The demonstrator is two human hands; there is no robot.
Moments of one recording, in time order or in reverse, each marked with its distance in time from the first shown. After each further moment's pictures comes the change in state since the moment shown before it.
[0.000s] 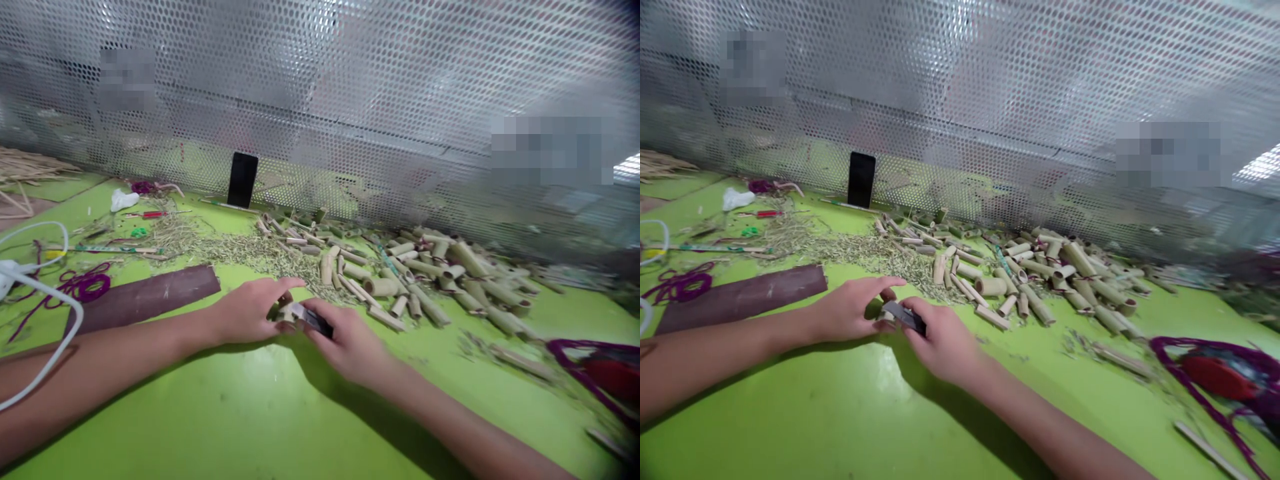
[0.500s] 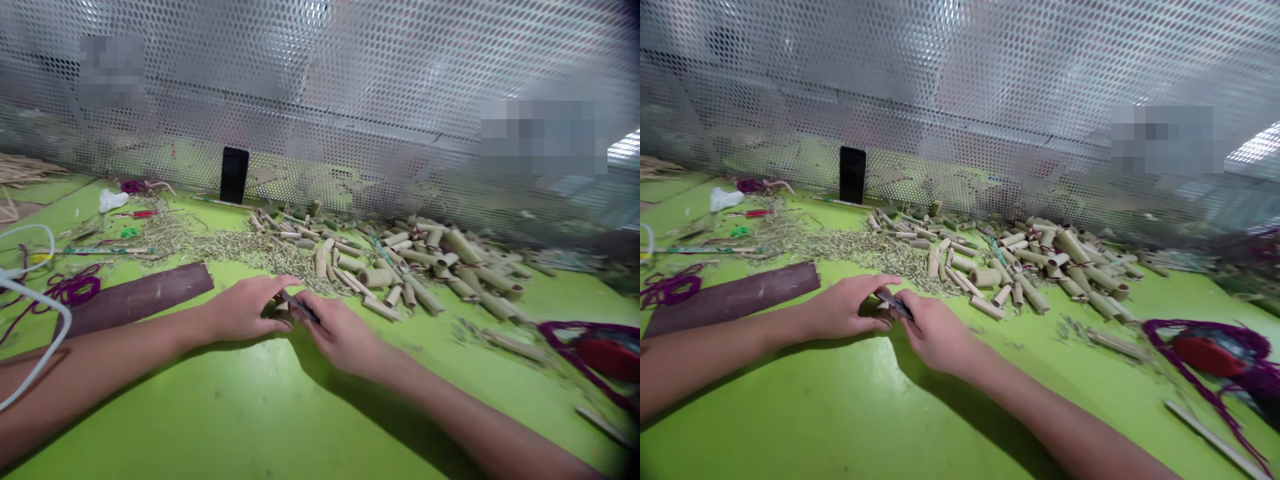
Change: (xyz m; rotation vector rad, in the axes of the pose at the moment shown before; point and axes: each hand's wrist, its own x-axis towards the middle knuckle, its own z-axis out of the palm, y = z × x) left_hand 0.001 0.002 -0.002 -0.053 -0.034 0.042; right_hand 0.001 0.005 0.002 -0.004 -0.085 -0.001
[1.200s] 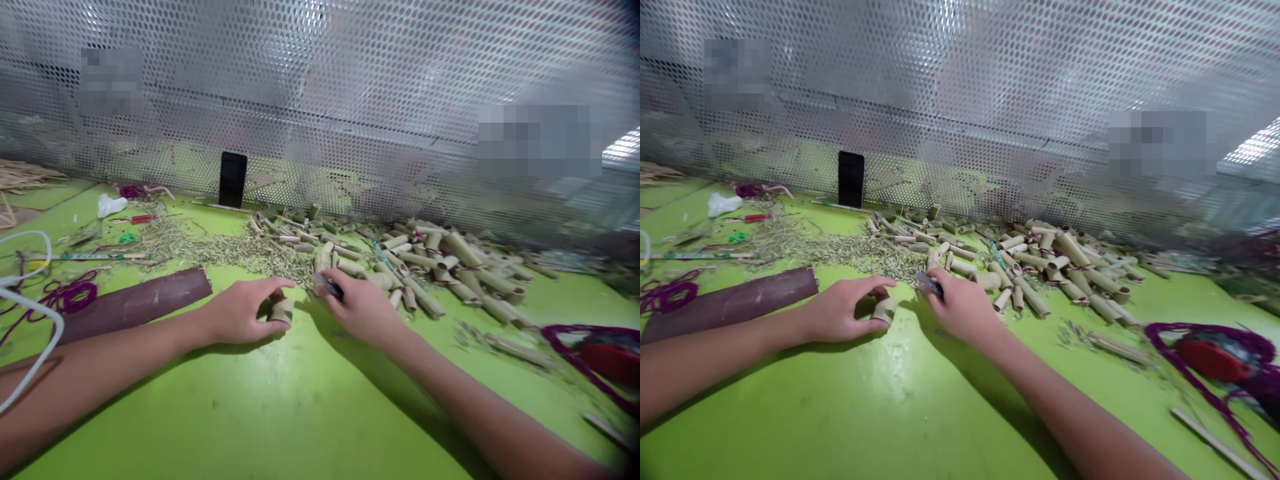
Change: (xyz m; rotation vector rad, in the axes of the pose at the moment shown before) left_hand -0.002 0.002 -0.005 -0.072 0.006 -0.122; right_hand 0.014 0.042 -0.026 -0.198 0.207 0.226
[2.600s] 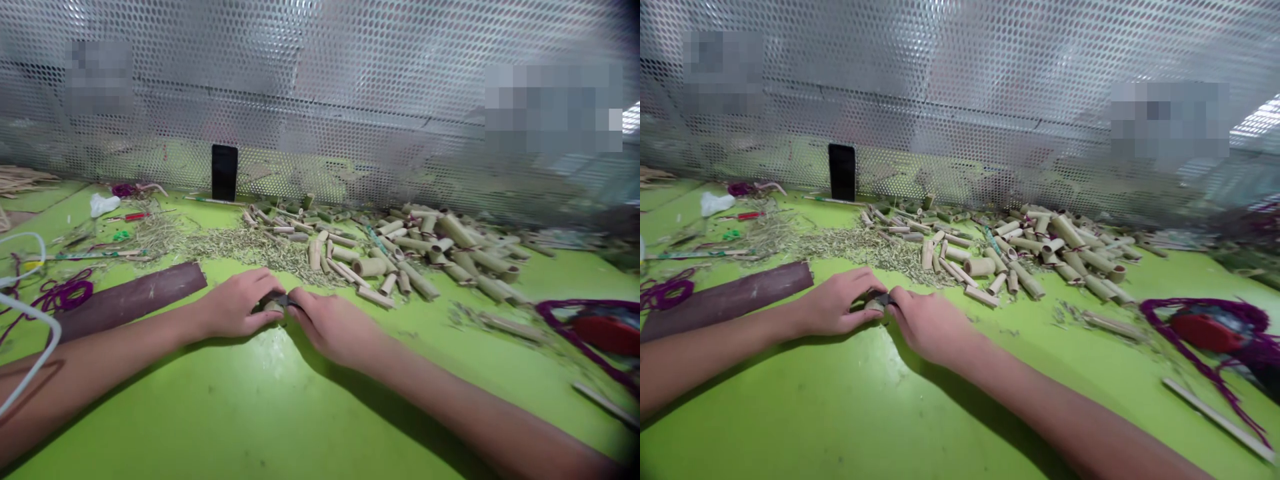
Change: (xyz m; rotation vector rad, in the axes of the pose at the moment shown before) left_hand -0.001 -0.004 0.002 0.202 -0.019 0.188; right_hand -0.031 -0.048 0.010 -0.081 -0.204 -0.199
